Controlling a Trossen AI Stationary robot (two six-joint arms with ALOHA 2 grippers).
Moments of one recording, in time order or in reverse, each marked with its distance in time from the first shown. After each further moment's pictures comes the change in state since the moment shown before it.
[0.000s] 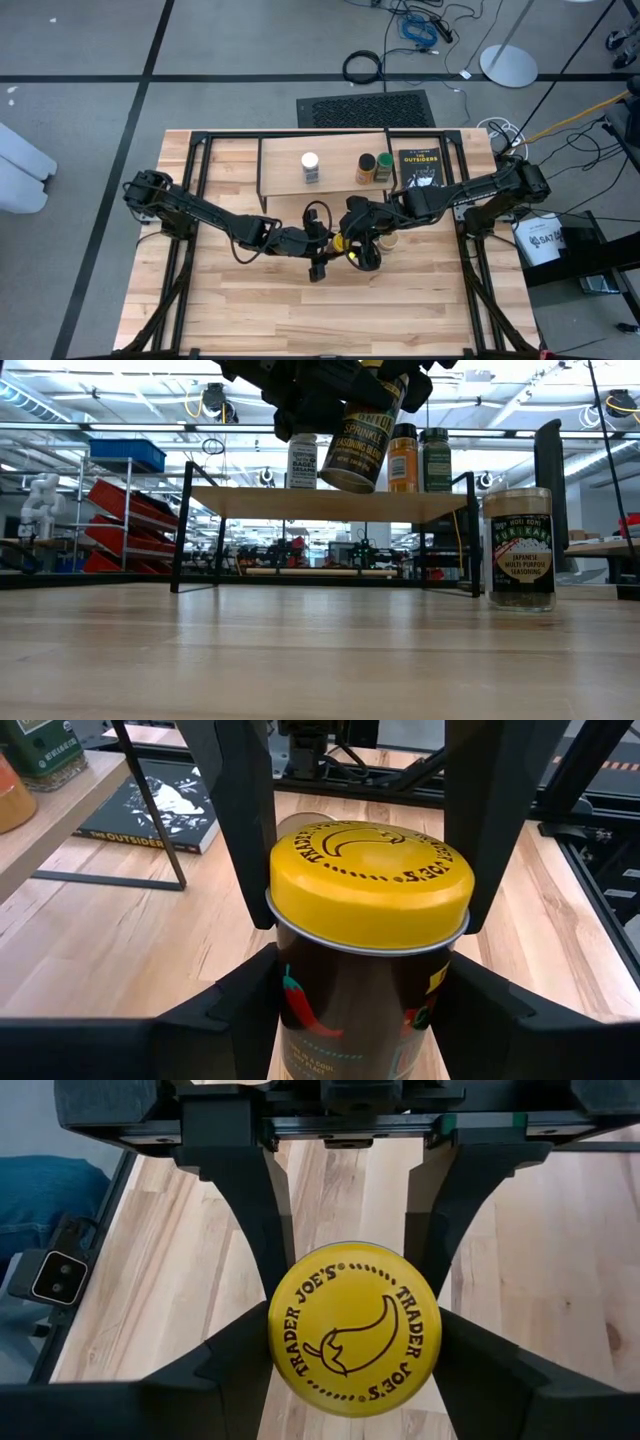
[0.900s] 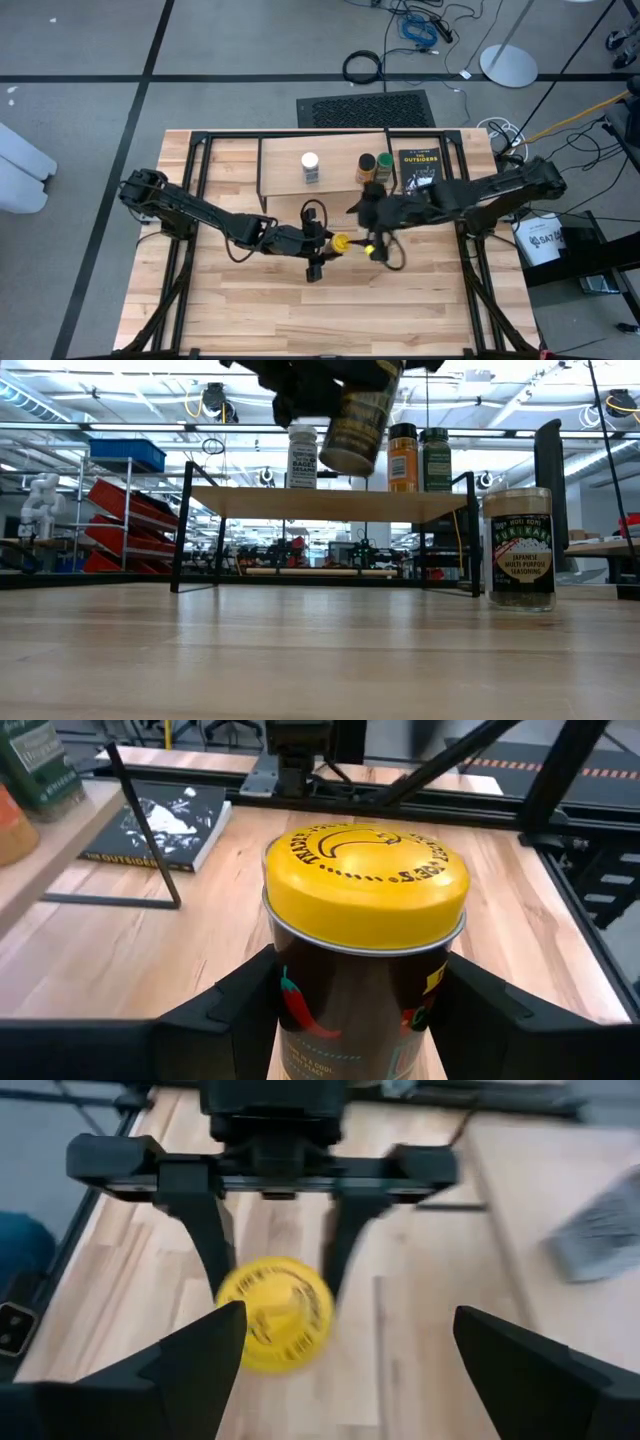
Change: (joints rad) left arm -0.010 -0.035 0.000 0.001 0.012 0.035; right arm 0.041 -0.136 0.000 -0.013 0.209 -0.009
